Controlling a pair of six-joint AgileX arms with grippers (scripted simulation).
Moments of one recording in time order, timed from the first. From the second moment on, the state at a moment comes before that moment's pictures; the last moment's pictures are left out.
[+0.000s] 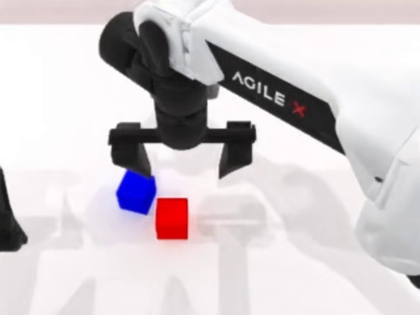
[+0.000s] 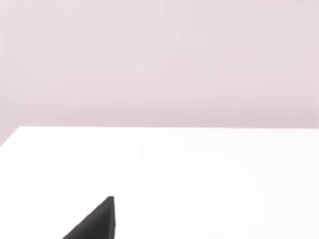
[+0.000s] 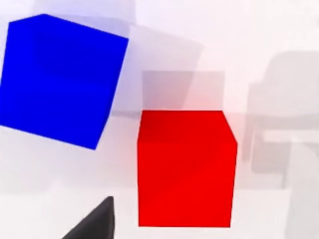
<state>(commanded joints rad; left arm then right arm) 0.00 0.00 0.00 0.00 0.00 0.00 0.83 2.50 2.45 -1.49 0.03 0.85</state>
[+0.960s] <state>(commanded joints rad) 0.00 0.00 0.00 0.00 0.00 0.00 0.07 2.06 1.65 -1.16 0.00 0.23</state>
